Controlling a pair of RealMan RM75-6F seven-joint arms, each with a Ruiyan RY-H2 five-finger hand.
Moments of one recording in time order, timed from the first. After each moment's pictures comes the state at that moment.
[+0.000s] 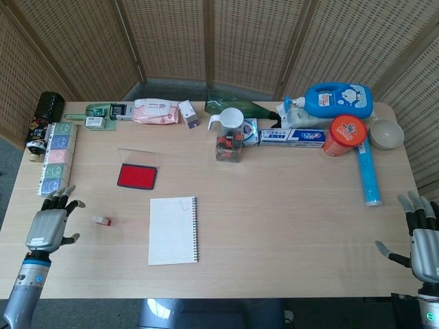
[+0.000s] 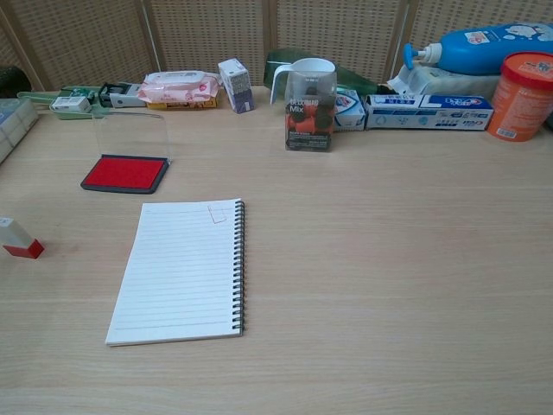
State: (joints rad) left arm -0.21 -1.33 -0.09 -1.57 1.32 1.27 0.21; right arm 0.02 -1.11 0.11 -1.68 -1.46 1.57 -0.07
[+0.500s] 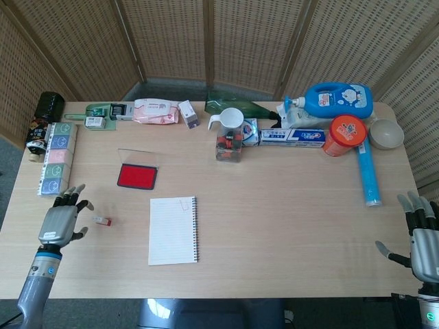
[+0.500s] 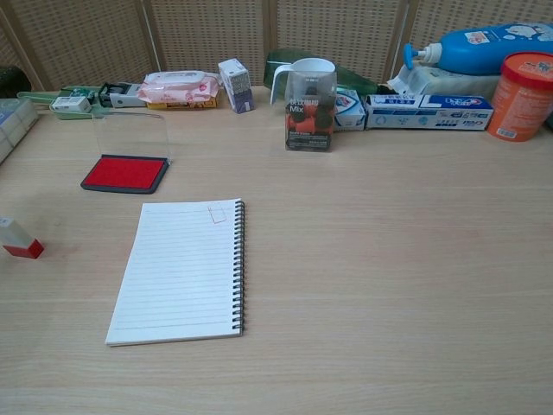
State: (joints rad) left arm -0.26 -1.40 -0.10 -1.50 1.26 1.20 0.22; right arm 0.02 -1.11 0.11 -1.68 -1.46 1.57 -0.07
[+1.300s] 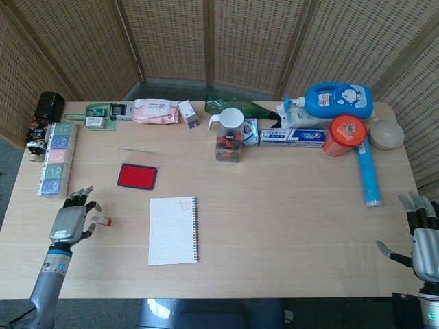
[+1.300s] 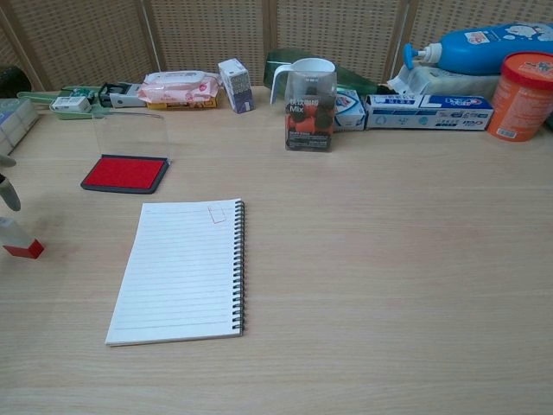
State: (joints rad) left arm -0.29 -1.47 -0.10 -1.43 1.20 1.17 0.23; right arm 0.02 -1.10 0.12 -1.69 -1.45 1.56 -0.07
